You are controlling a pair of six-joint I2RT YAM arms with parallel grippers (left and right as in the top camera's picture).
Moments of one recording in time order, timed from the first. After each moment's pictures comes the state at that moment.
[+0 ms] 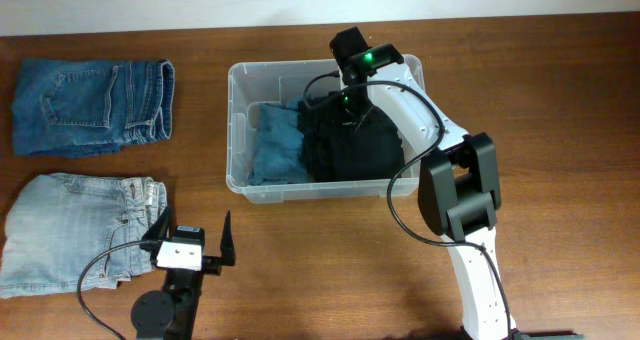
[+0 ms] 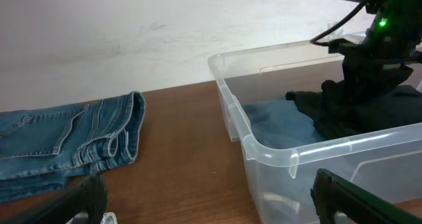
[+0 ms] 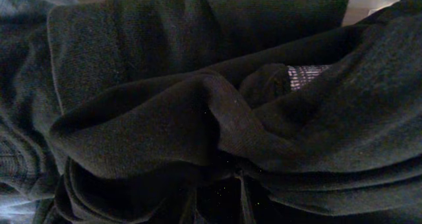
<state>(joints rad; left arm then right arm) -0.01 0.01 0.01 -0.07 0.10 0.11 0.38 2.42 2.14 -1.11 -0.10 0.29</state>
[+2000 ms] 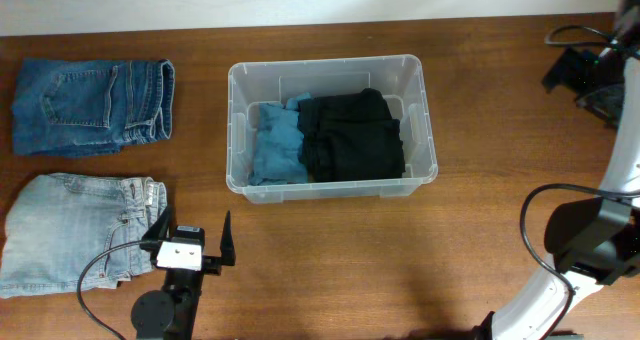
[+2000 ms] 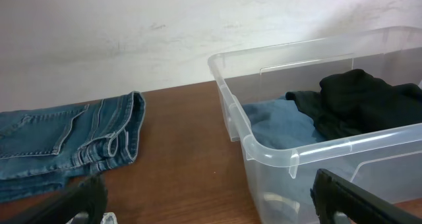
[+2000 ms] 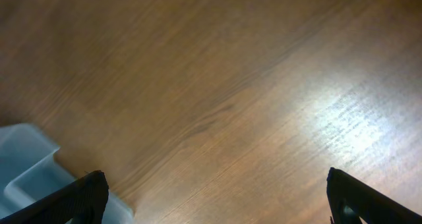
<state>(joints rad) -0.01 0.01 0.01 -0.07 0.10 0.11 -0.38 2.04 2.29 -1.59 0.07 0.38</state>
